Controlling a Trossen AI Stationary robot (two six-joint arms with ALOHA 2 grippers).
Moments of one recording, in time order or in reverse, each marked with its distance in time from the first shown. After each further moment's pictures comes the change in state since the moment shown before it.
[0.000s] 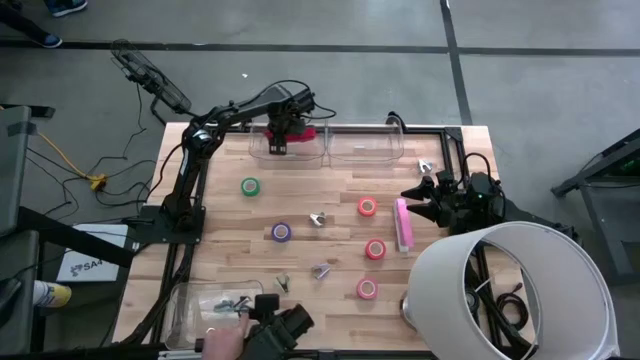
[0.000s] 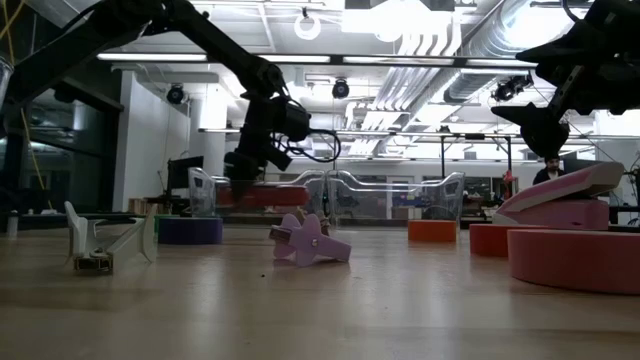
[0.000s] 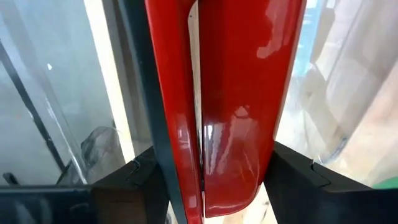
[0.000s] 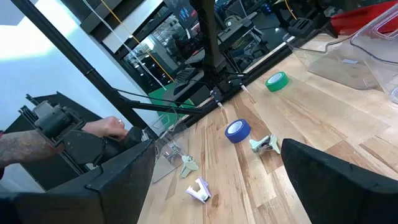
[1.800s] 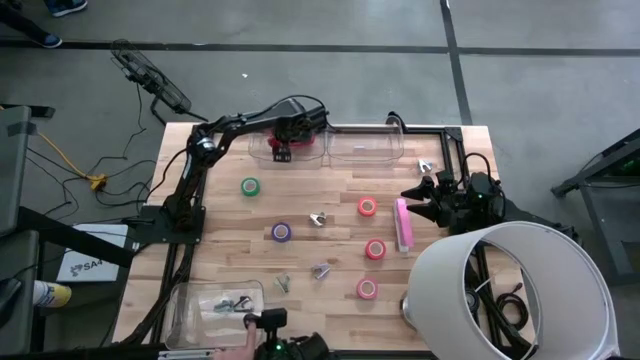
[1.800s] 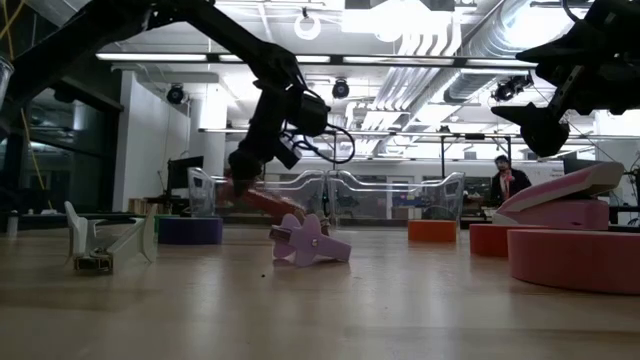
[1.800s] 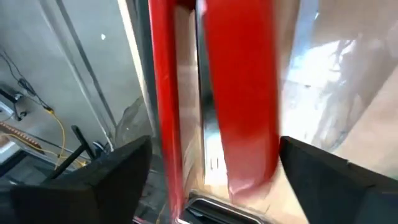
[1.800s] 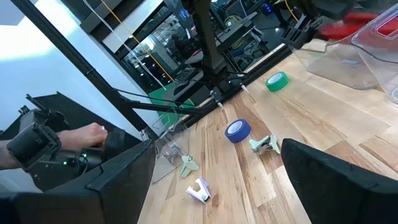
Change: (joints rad) left arm -0.145 -0.004 0.000 -0.061 -0.249 -0.165; right arm 0.000 0.000 0.000 0.000 0.000 0.000
